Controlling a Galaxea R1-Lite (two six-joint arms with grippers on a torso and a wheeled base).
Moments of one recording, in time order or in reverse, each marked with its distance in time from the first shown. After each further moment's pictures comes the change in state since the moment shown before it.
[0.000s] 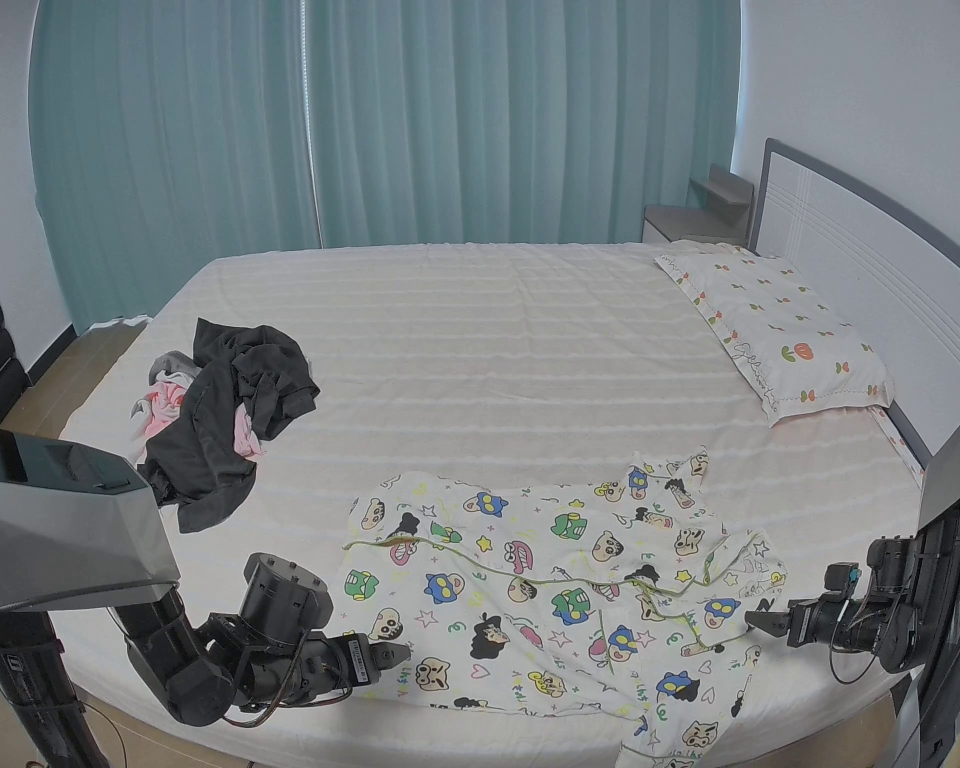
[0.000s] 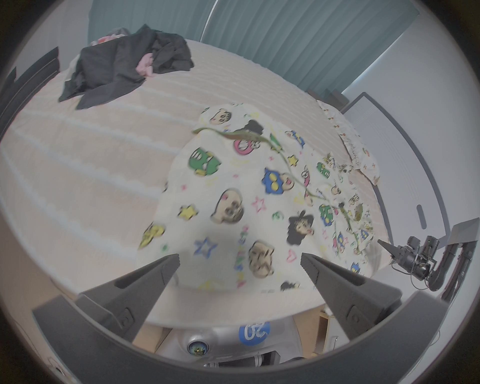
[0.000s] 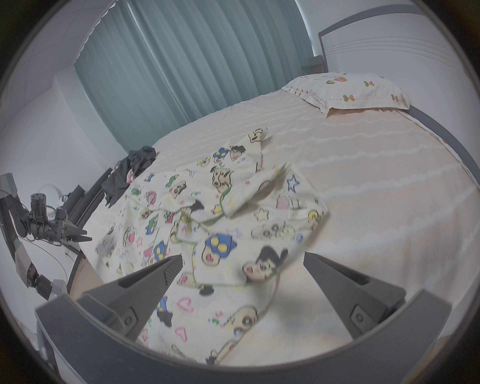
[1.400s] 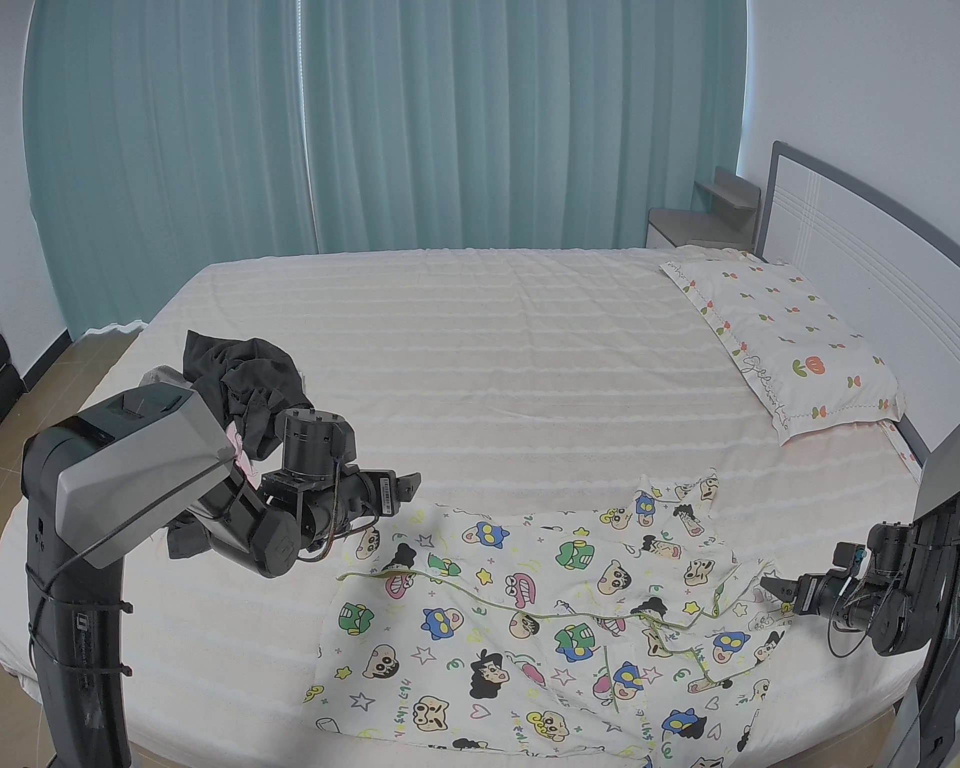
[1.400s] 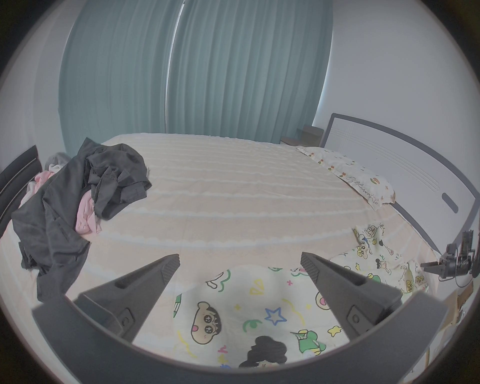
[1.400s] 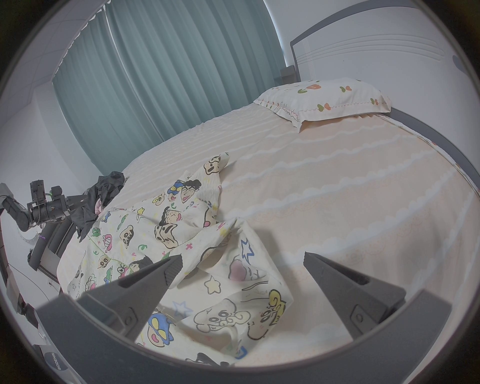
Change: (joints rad) left arm 0.198 0.272 -0.737 0.080 0.033 0.524; right arm -0.068 0.057 -0.165 0.000 -0.086 0.109
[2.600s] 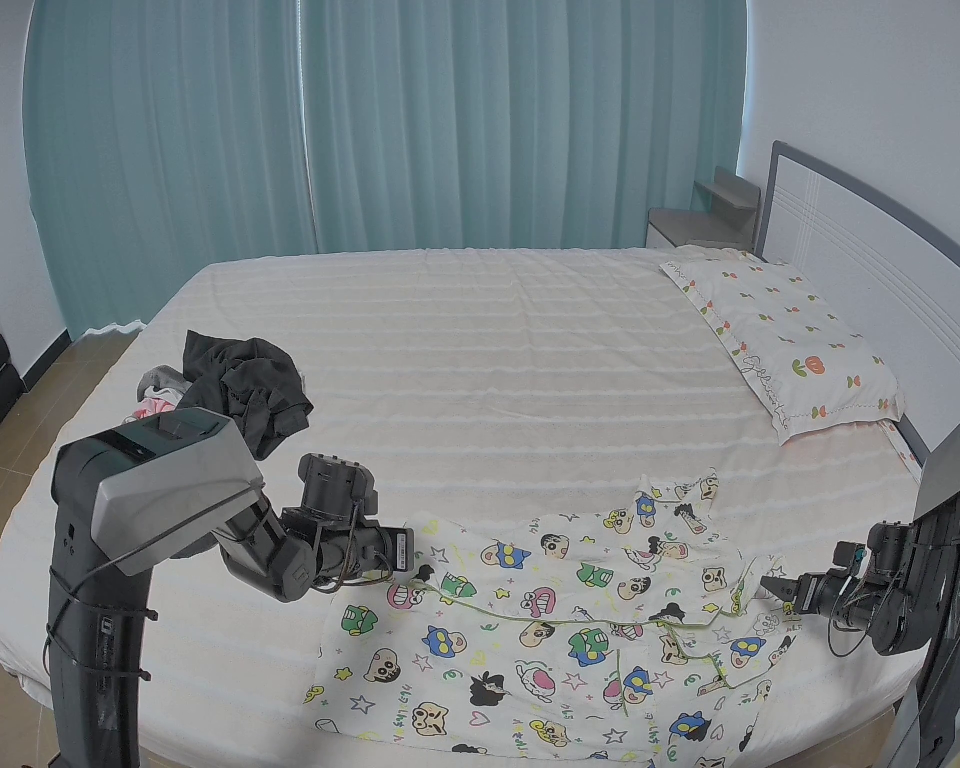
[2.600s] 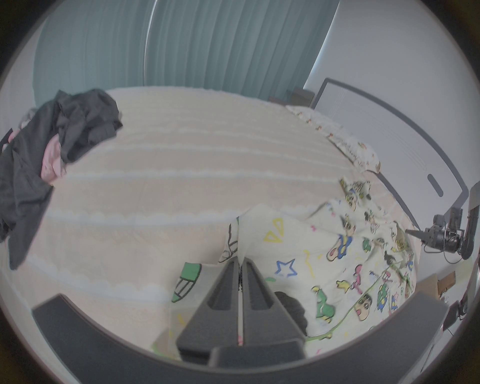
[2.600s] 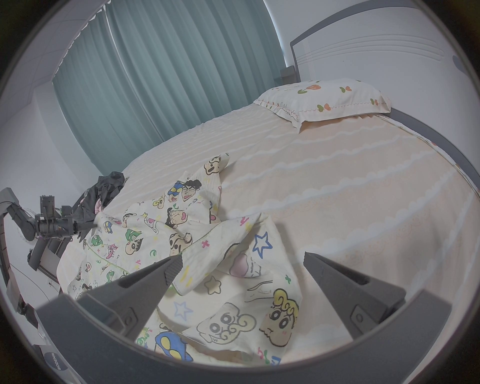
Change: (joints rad) left arm -0.023 0.060 0.030 0.071 -0.143 -0.017; right arm -0.001 -0.001 -0.001 0.000 0.000 0.000
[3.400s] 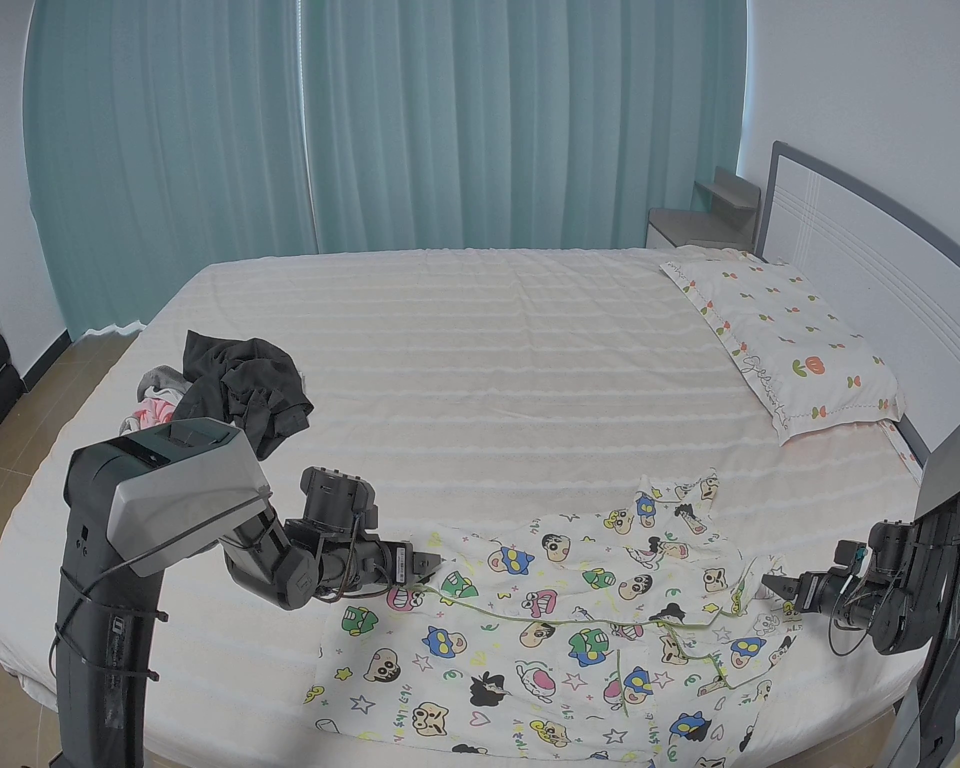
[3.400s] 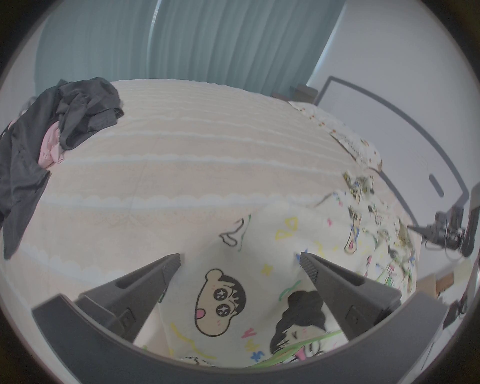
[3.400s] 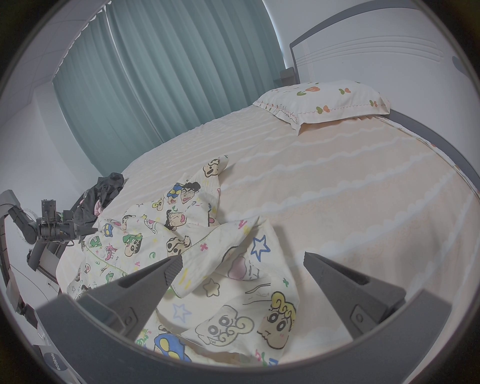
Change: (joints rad) left arm 0.007 0.074 -0.016 0.028 -0.056 0.014; right arm -0.001 -0.001 -0.005 0.000 0.000 -0.001
